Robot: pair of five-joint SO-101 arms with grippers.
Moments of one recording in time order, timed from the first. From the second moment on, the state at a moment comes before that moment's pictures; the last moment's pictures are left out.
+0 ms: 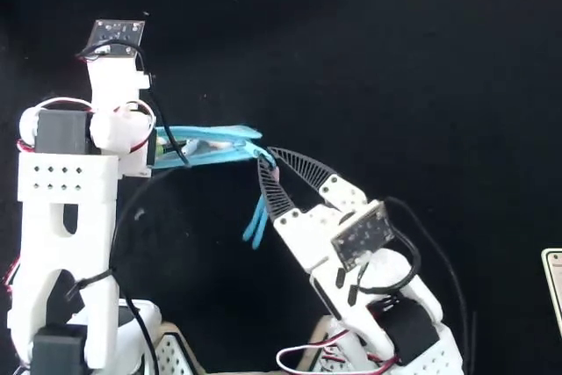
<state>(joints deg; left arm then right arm) -2.6 -26.7 6.5 96.1 -2.3 -32.2 -100.5 73.8 39.2 8.0</state>
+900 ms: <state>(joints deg) -2.7 -25.9 -16.8 100.5 -2.2 -31.7 -71.1 52.4 45.1 13.9</state>
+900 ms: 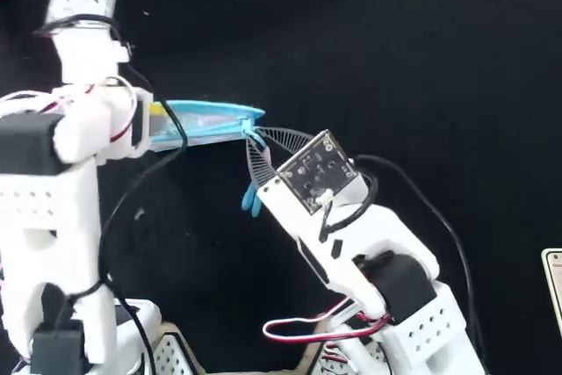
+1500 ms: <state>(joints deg) 4.7 -59.5 0.9 100.6 -19.6 -29.1 -70.4 47.8 45.1 17.5</state>
